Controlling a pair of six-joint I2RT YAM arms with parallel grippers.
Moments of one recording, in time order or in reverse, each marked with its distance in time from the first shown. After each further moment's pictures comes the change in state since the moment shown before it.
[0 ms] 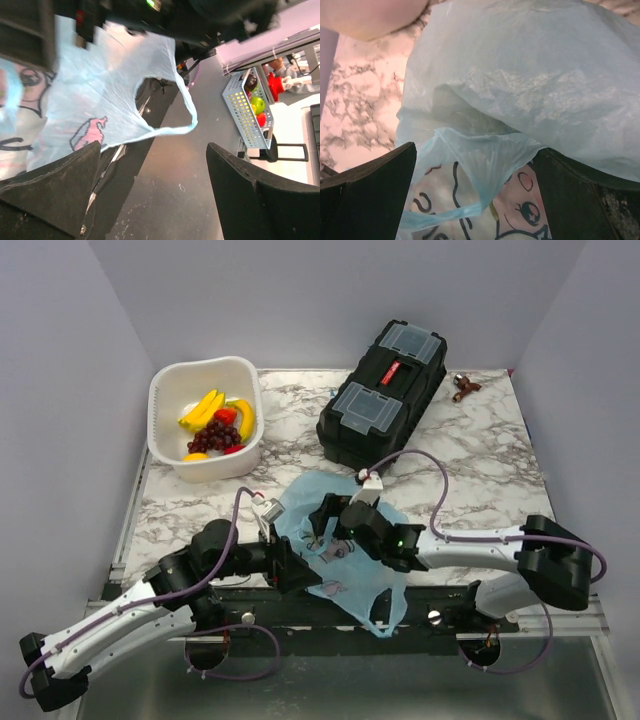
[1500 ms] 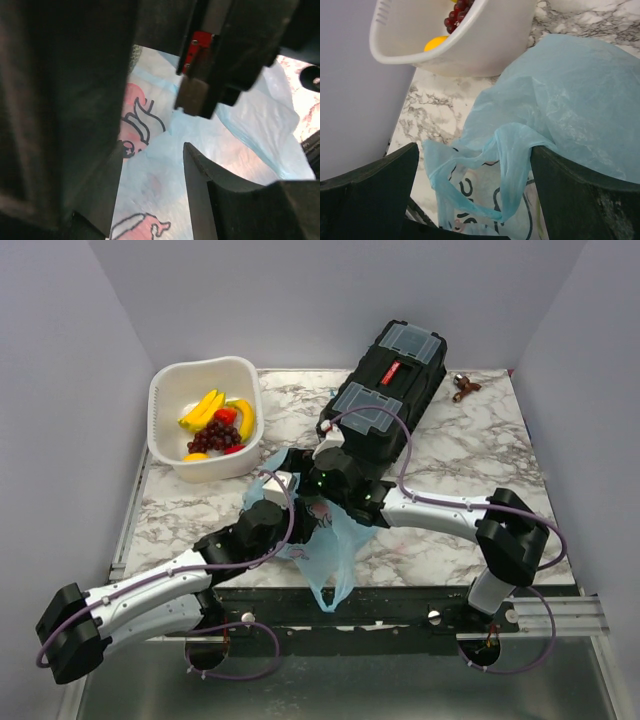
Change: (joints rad) left arm 0.010 0.380 -0.015 0.269 -0.652 0.217; right arm -0.180 0.308 0.457 0.091 -0.374 -0.137
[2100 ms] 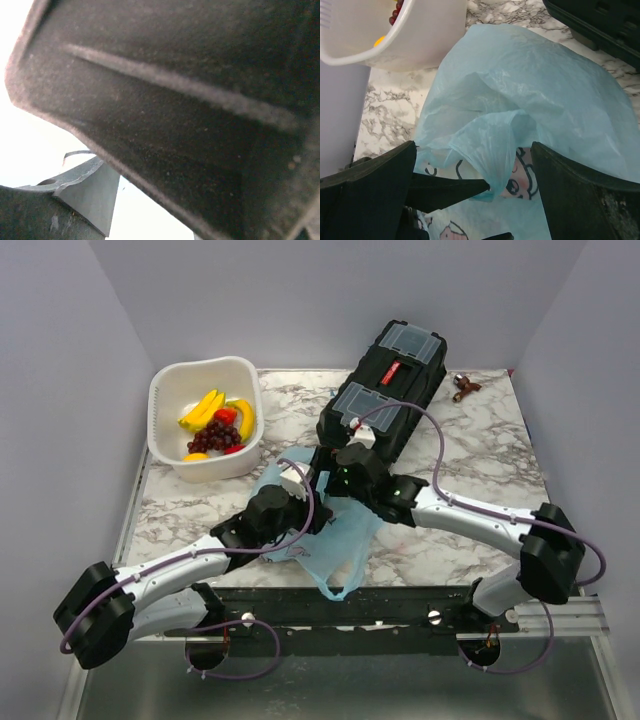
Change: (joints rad) left arm 0.125 0.226 0.026 0.229 0.166 0.136; right arm -0.048 -0.167 -0.043 -0.307 0.077 0.028
